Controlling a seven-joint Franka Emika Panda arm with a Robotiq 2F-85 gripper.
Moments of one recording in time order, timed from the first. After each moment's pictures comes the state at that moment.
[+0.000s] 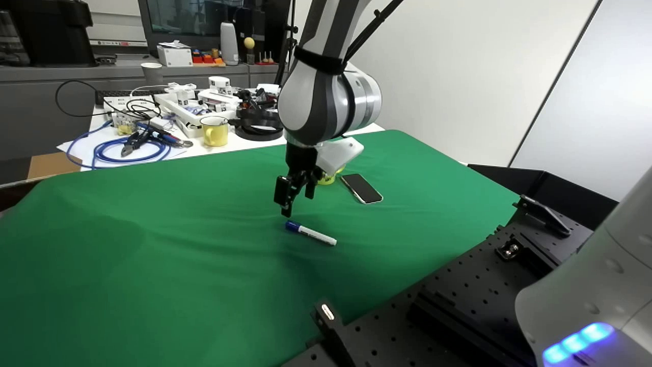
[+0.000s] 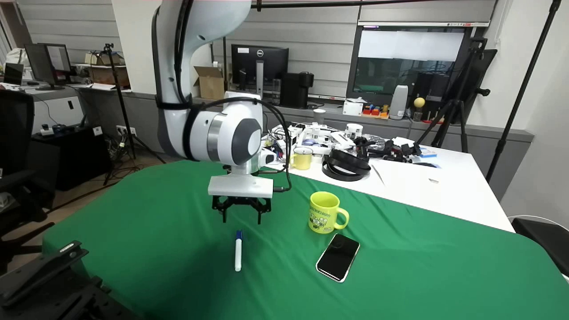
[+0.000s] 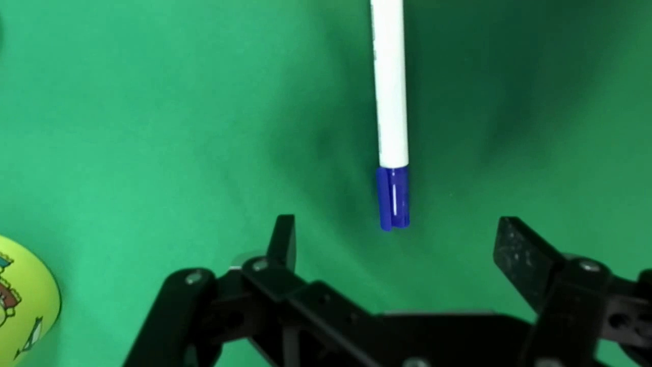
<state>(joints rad) 0.09 0.70 0.08 -2.29 -0.09 3.00 -0.22</state>
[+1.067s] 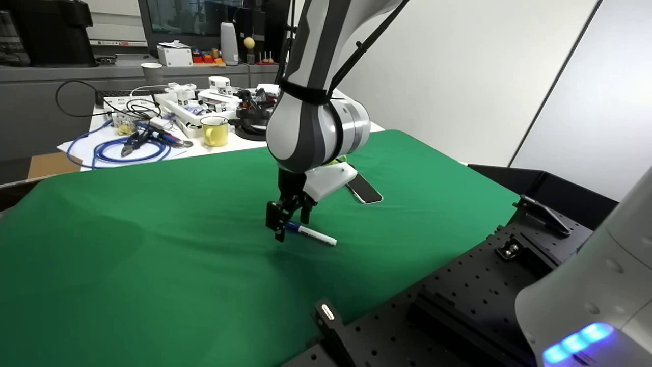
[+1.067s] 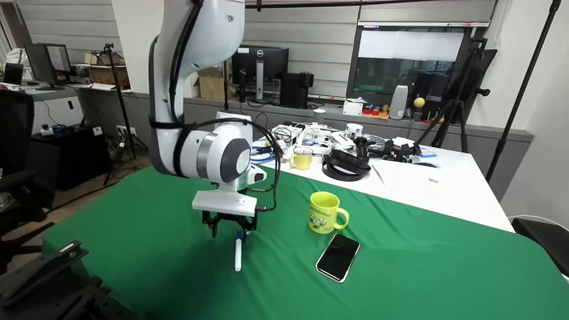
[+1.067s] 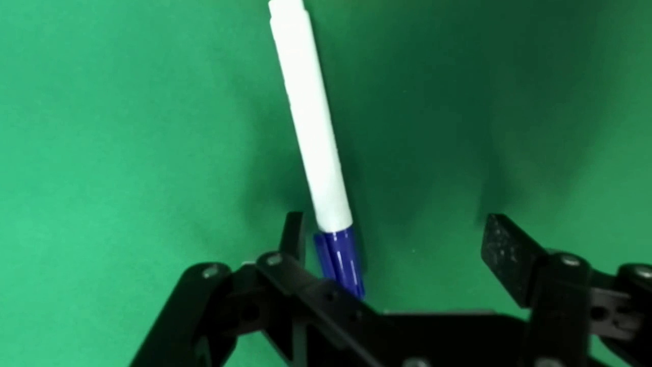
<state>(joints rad) 0.13 0.82 0.10 -2.24 -0.06 3.01 -0.12</state>
